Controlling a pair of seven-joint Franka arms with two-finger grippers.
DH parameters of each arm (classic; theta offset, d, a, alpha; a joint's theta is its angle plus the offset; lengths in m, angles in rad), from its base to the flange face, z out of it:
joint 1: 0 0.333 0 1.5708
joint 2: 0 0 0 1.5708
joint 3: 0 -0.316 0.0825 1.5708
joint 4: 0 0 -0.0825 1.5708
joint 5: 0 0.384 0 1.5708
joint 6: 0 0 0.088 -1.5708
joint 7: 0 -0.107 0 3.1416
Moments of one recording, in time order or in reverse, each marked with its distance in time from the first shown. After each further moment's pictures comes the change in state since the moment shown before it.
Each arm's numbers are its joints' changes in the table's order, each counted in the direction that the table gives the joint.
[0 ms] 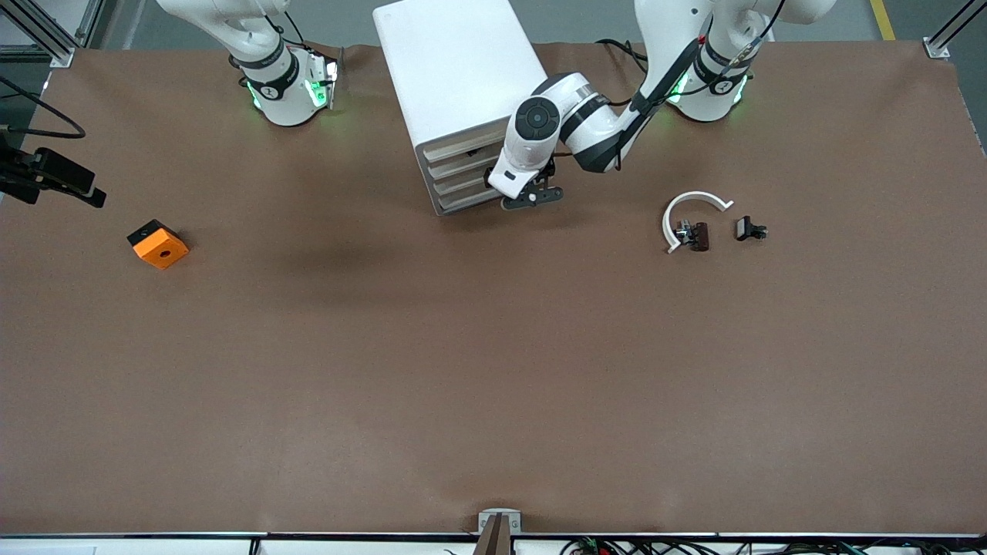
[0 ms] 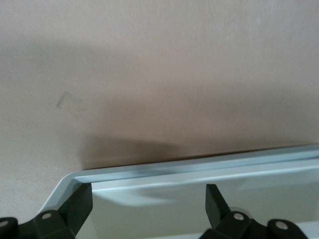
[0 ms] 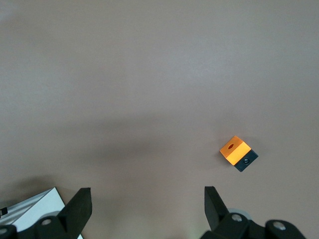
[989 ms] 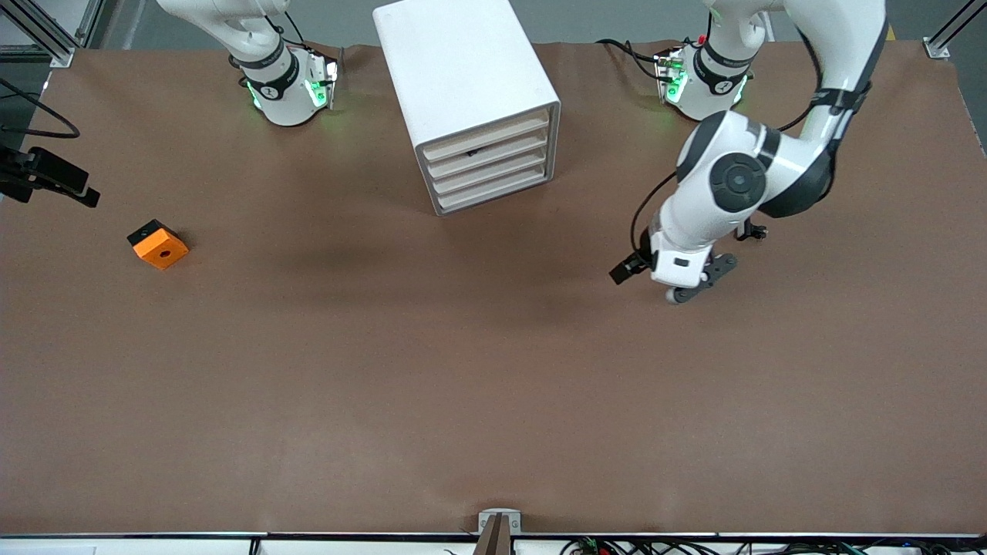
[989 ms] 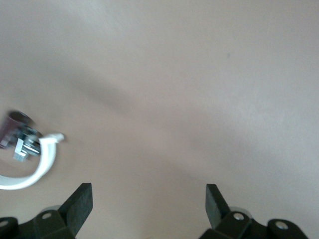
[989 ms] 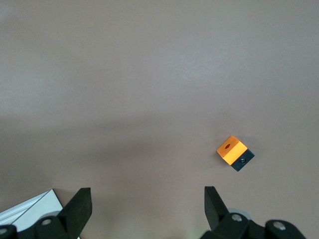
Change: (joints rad) left arm 0.539 0.196 -0.003 -0.165 0.083 -0.295 -0.118; right arm -0.001 0.000 0.002 -0.002 -0.009 0.000 -0.003
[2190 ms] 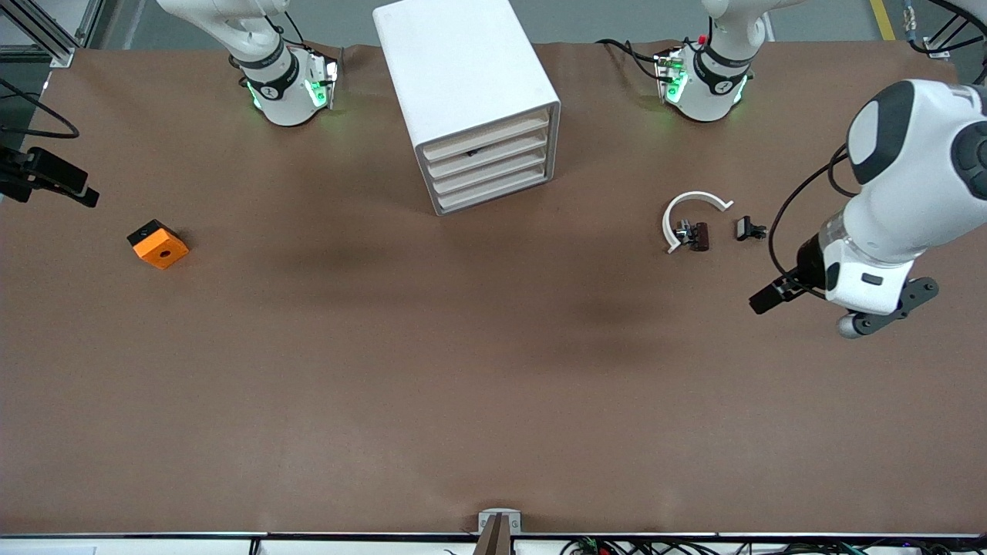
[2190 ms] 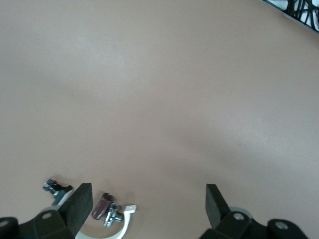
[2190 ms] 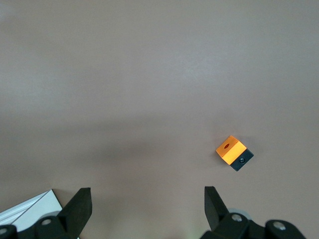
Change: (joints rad) left arm 0.234 0.018 -0.001 -0.324 0.106 -0.272 -0.313; right arm 0.000 0.000 0.000 0.000 -0.003 0.000 -0.001
